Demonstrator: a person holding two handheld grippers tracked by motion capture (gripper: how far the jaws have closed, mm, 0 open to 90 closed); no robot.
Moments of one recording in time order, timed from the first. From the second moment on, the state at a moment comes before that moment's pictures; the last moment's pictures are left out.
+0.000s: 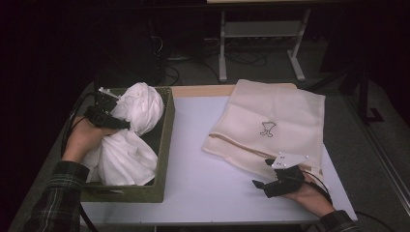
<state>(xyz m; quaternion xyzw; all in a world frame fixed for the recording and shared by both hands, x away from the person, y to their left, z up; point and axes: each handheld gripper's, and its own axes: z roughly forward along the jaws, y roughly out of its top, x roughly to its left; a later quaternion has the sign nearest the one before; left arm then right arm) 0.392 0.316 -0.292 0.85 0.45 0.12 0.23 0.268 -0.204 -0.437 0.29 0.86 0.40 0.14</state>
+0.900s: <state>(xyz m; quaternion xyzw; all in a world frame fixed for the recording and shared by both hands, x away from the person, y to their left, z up) 0.388 0.262 -0.211 0.87 0.38 0.12 0.29 0.269 -0.206 -0.436 0.30 0.85 0.41 0.14</state>
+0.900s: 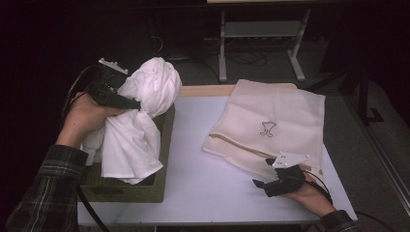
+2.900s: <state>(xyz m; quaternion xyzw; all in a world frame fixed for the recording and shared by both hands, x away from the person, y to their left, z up) 0.328 0.039 -0.335 0.92 0.25 -0.01 0.31 0.293 -0.287 -0.417 0.36 0.83 0.39 0.17</state>
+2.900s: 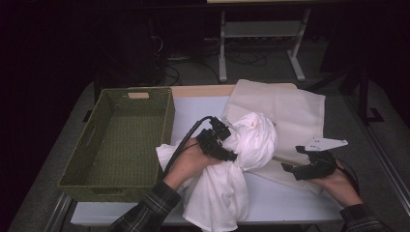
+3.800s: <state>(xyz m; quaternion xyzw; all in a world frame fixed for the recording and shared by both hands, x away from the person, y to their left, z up) 0.328 0.044 -0.390 0.92 0.25 -0.02 0.30 0.353 -0.283 -0.419 0.36 0.84 0.38 0.13</state>
